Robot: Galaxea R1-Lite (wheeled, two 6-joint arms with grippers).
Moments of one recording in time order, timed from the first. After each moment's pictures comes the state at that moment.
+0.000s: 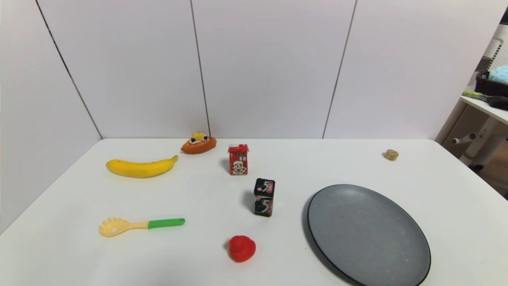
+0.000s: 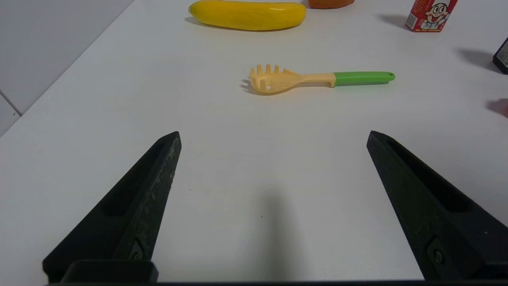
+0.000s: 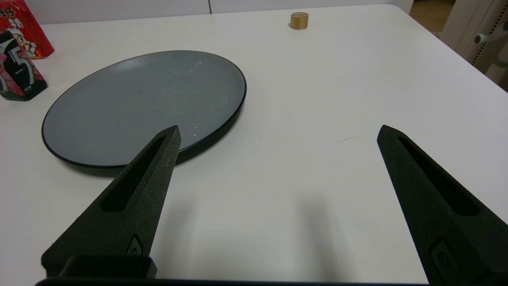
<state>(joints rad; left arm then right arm) 0.00 0.00 -0.02 0.04 0.01 -0.04 0.00 0.00 0.00 0.00 -0.02 0.04</state>
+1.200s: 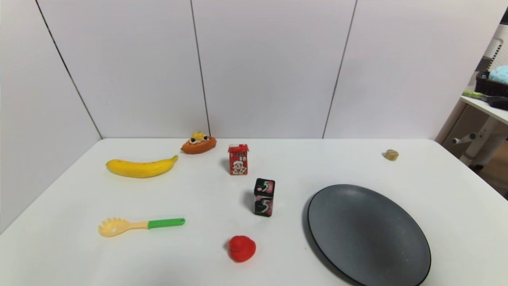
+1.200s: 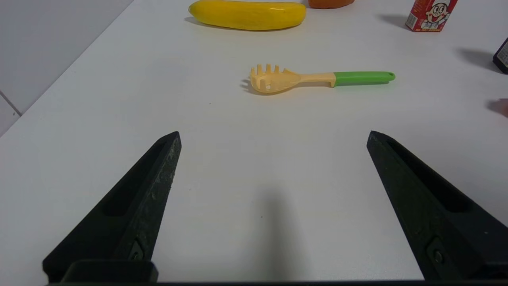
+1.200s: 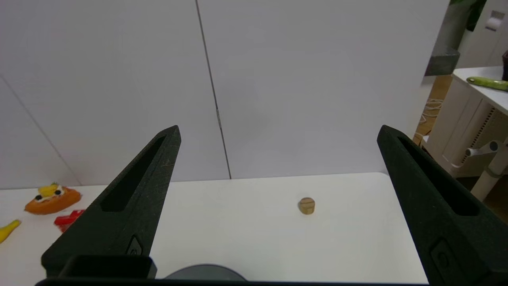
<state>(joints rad) 0.00 0.00 -0.02 0.04 0.01 -0.04 -0.02 1.05 -1.16 0.01 -0.02 0.07</state>
